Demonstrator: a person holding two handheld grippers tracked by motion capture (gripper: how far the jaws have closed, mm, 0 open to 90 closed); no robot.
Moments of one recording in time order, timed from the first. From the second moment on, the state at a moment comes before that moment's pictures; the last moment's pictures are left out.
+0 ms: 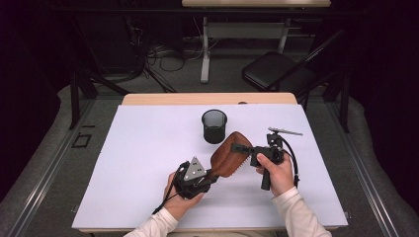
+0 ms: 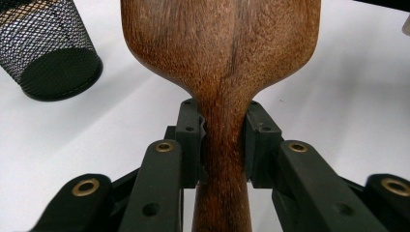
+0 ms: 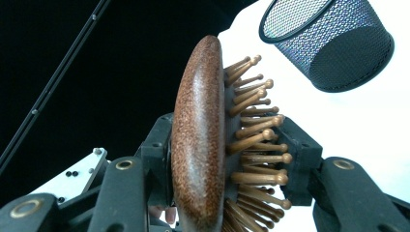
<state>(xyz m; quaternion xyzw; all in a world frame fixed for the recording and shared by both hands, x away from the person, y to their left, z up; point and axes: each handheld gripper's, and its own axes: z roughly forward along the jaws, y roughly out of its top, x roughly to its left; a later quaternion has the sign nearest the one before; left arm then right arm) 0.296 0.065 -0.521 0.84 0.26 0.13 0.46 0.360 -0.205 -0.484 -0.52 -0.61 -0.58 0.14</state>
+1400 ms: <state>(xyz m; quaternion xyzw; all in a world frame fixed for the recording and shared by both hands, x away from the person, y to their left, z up) 0.302 0.071 -0.522 0.83 0.29 0.12 0.46 0.371 -0.205 -0.482 -0.56 -0.59 -0.55 0.16</state>
